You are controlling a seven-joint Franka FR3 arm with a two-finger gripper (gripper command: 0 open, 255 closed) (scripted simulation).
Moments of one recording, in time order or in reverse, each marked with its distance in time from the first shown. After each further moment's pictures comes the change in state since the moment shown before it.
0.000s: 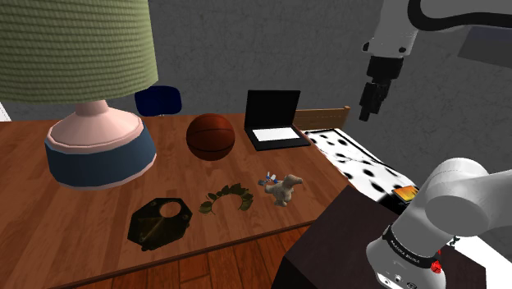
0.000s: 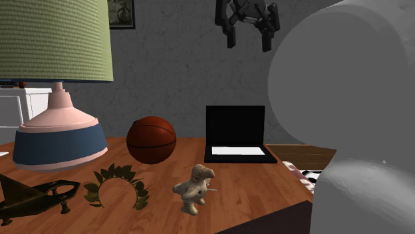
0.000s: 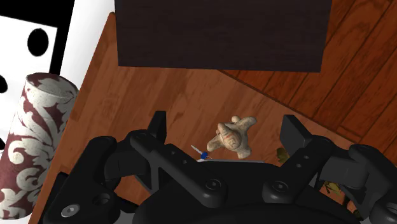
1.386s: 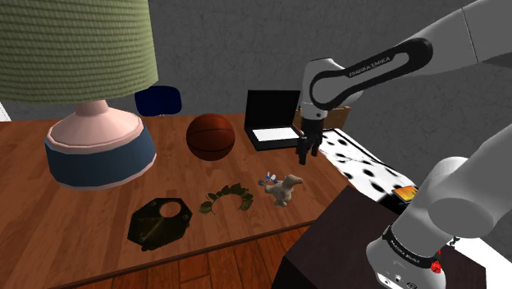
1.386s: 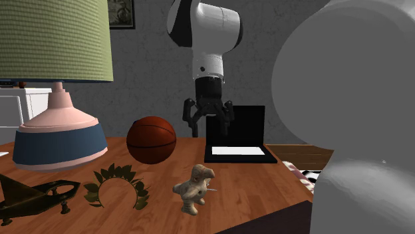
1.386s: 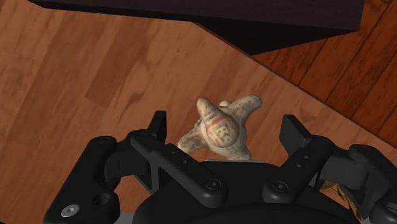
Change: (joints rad) arm 0.069 0.585 -0.004 -0.121 0.099 0.604 -0.031
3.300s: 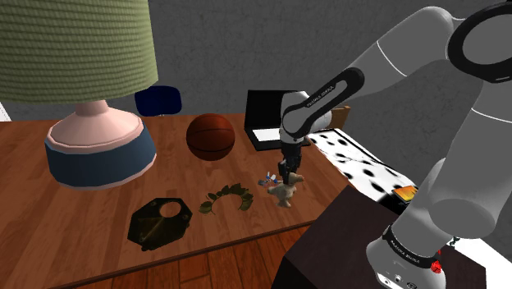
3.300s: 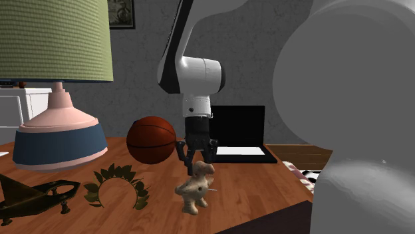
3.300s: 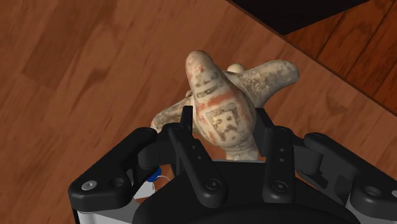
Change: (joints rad) arm 0.026 0.371 0.016 0.086 0.078 0.245 -0.052
